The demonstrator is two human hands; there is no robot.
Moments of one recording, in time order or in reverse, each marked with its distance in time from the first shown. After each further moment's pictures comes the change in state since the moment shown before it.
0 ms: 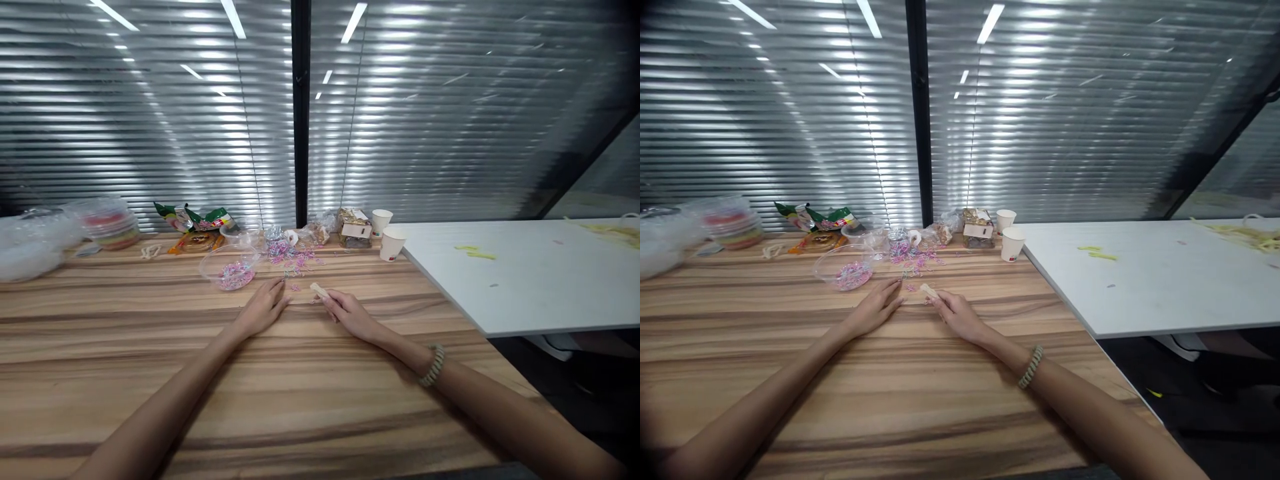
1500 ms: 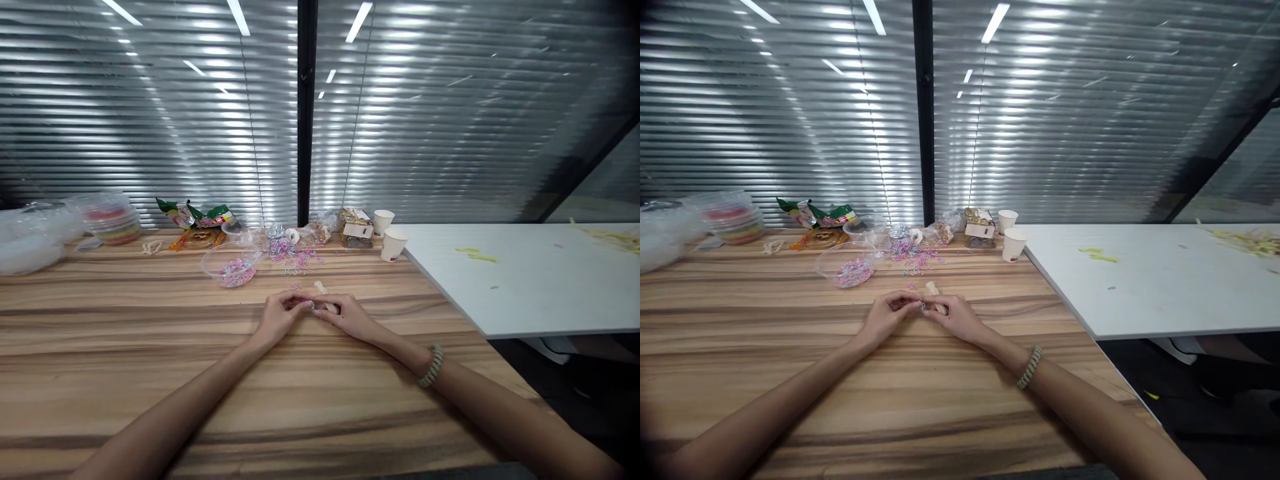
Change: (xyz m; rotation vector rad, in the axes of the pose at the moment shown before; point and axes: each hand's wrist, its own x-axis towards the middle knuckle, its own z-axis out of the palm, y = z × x) left_hand -0.003 0.056 0.019 -0.832 0.150 -0.213; right_hand 0.000 -0.006 0.001 -0.091 -0.047 -0.072
